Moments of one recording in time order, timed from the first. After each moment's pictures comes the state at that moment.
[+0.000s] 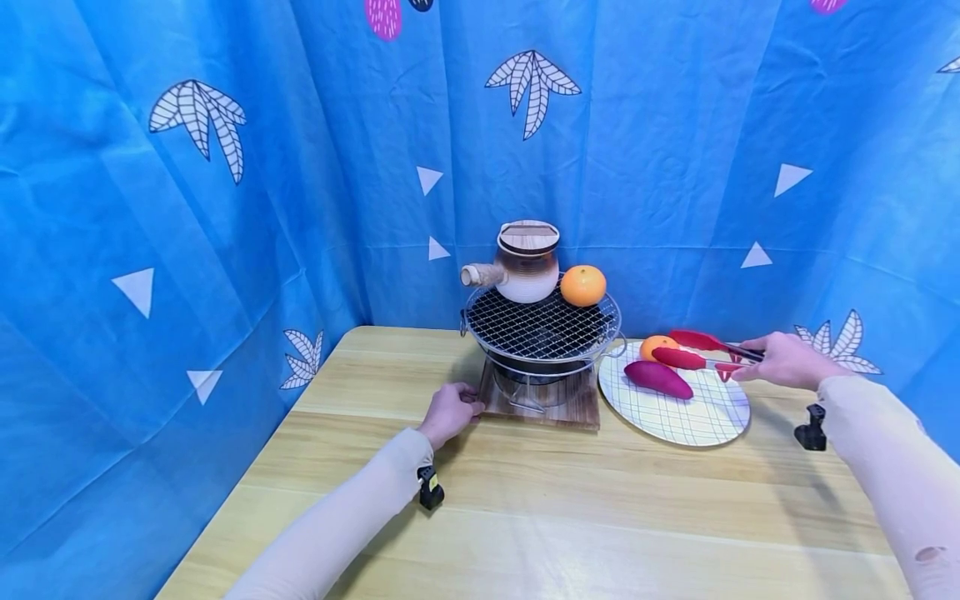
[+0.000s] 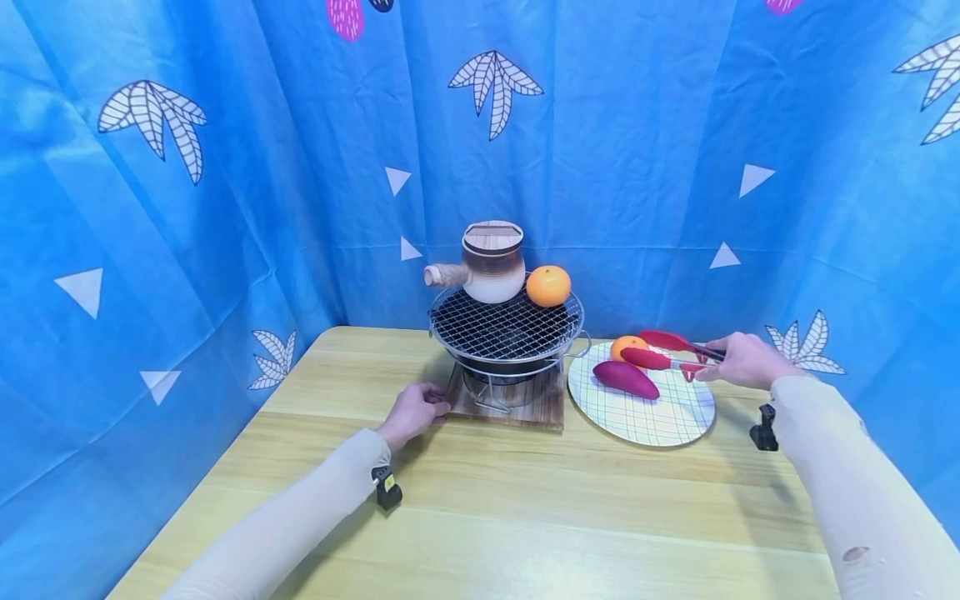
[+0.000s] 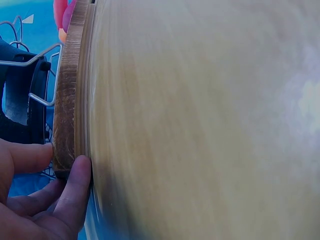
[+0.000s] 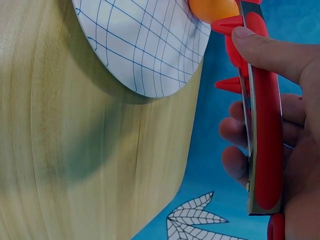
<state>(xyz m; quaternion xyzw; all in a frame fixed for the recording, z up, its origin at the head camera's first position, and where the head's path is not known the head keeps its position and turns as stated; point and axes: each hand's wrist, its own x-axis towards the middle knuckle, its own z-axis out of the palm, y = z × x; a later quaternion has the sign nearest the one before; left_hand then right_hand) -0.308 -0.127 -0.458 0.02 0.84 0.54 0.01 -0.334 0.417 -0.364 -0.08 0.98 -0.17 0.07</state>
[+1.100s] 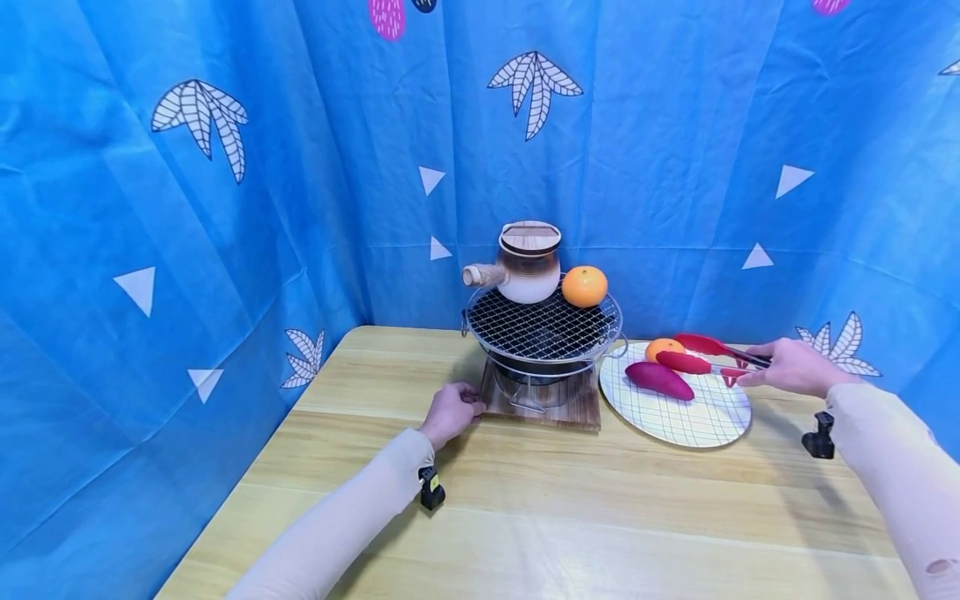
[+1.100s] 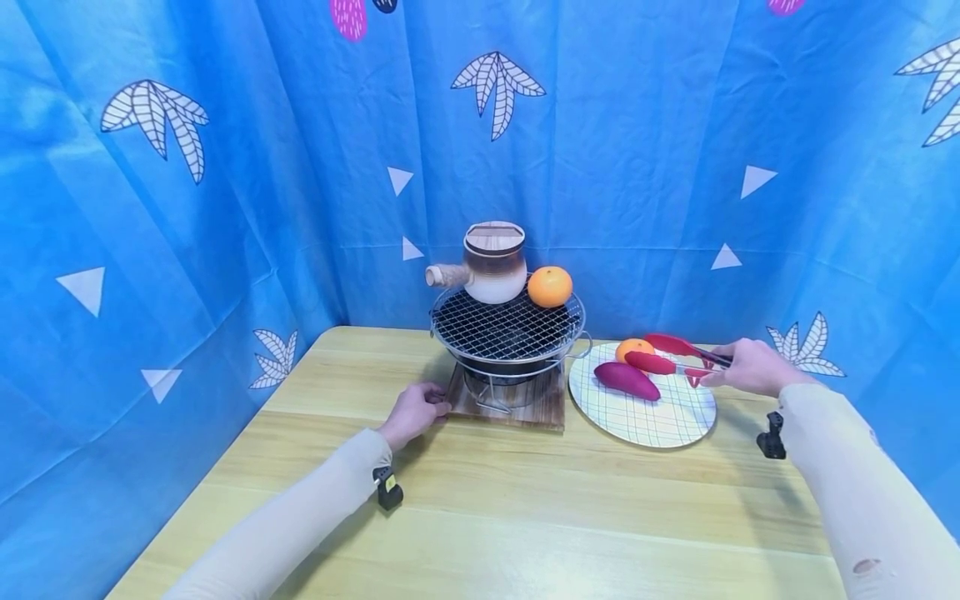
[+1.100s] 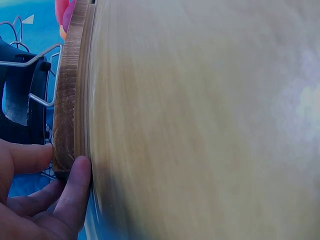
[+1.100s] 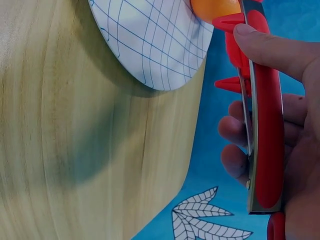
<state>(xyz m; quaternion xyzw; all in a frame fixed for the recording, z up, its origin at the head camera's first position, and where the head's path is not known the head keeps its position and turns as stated) -0.306 -0.128 -0.456 0.02 0.84 0.54 0.01 -0.326 0.423 -0.366 -0.08 0.98 -0.17 0.06</state>
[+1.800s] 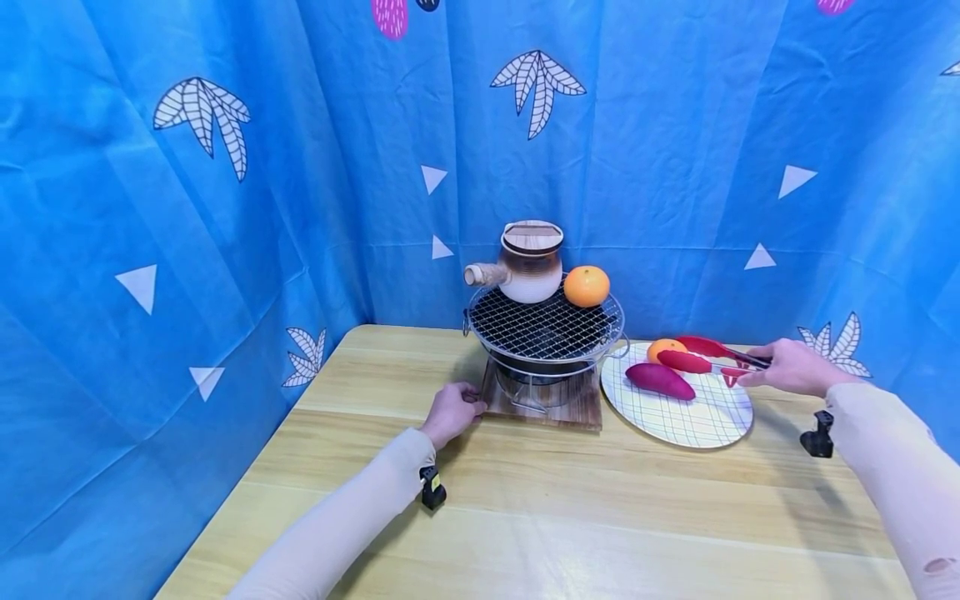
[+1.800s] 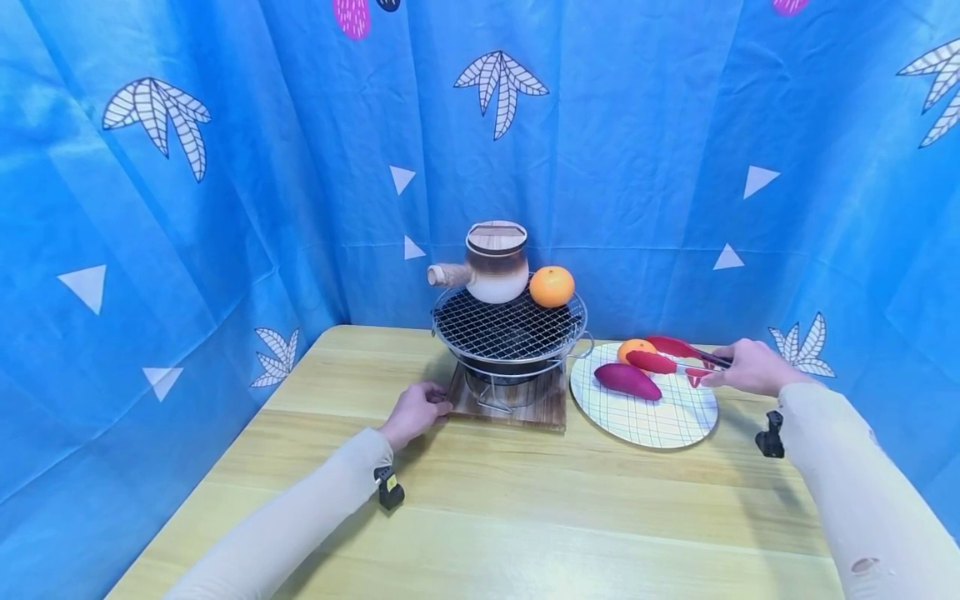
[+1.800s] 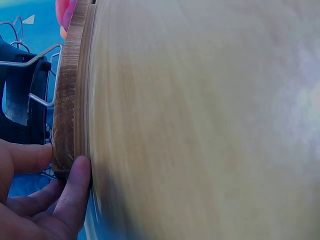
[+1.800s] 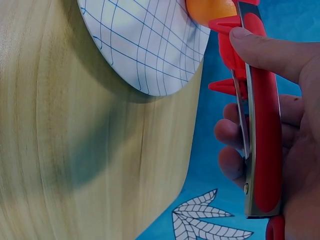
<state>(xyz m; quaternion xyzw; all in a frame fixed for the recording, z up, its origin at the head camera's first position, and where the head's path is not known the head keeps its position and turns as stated) -0.306 -0.128 -0.455 0.02 0.84 0.54 0.02 -0.328 0.420 -0.367 -0.08 0.98 -0.16 0.07</state>
